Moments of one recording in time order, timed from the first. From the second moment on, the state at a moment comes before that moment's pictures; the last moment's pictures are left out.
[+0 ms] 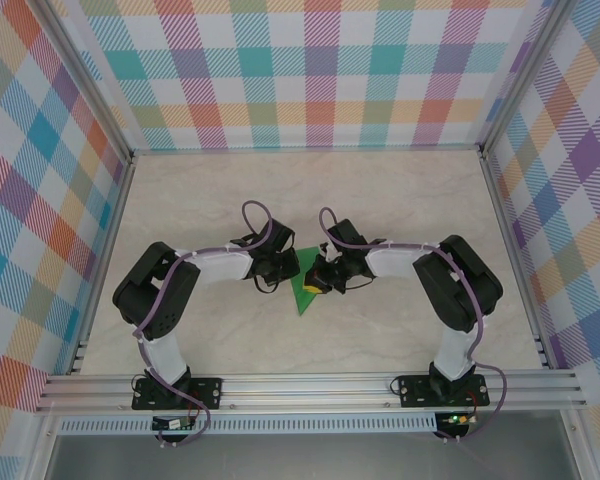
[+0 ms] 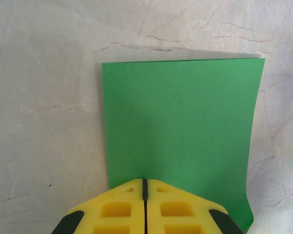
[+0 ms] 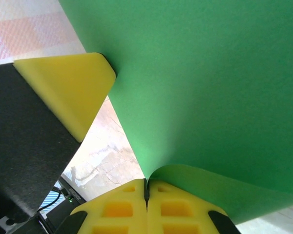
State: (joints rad) left arm -0.64 1.80 0.97 -0.21 0.14 -0.94; right arm 0.65 1.83 0.95 -0.17 -0.62 0.98
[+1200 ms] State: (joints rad) left arm -0.64 1.80 0.97 -0.21 0.15 -0.94; right arm 0.66 1.87 0.95 -0.17 -0.63 0.94
